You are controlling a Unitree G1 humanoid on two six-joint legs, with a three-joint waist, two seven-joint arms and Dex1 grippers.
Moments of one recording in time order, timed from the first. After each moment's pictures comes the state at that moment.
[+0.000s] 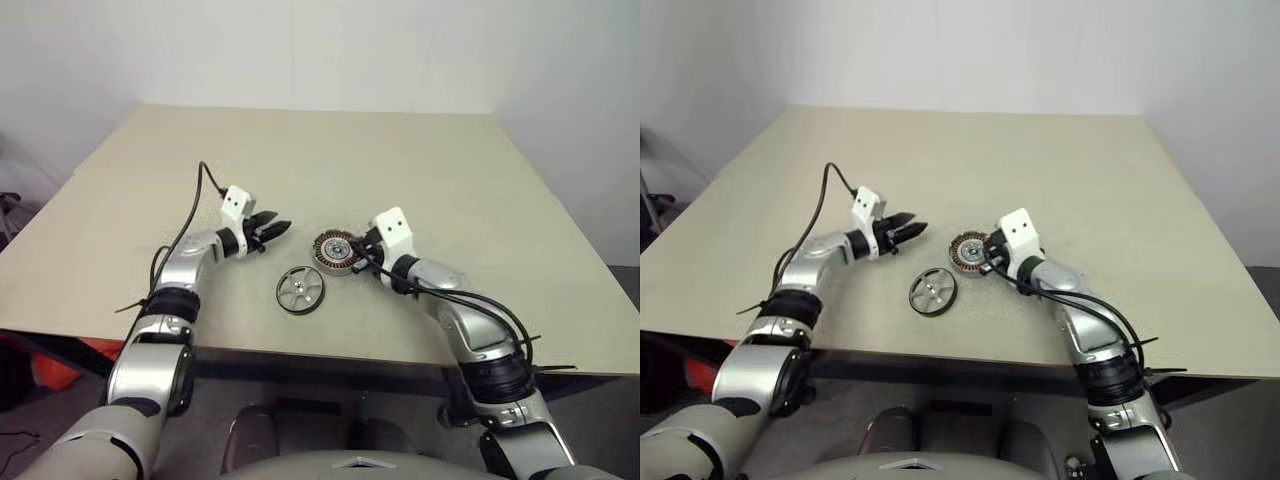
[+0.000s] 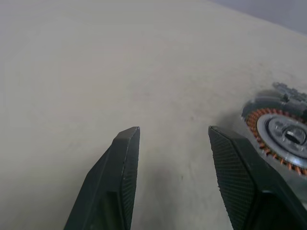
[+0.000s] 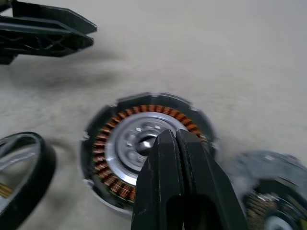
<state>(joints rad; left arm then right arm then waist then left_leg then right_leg) -0.69 0.28 0.08 0.74 -0.18 0.13 -0.85 -0.34 -0.28 0.17 -0.17 0.19 0.71 0.38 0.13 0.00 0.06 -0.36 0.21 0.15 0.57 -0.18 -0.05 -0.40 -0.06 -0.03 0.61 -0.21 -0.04</state>
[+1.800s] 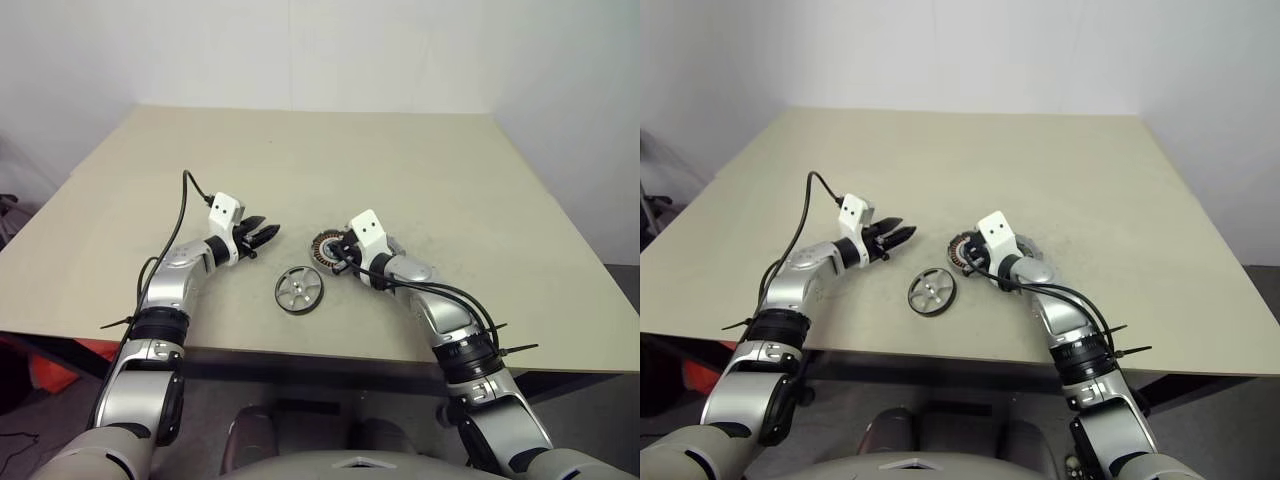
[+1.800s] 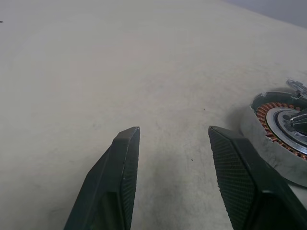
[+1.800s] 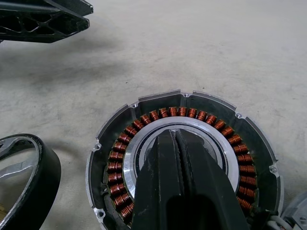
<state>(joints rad) -0.57 0.30 0.07 0.55 -0.22 0.20 -0.77 -0.43 -0.20 0.21 0.07 0.12 0.59 0.44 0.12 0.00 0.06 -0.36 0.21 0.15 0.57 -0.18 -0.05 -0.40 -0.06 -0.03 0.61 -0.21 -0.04</state>
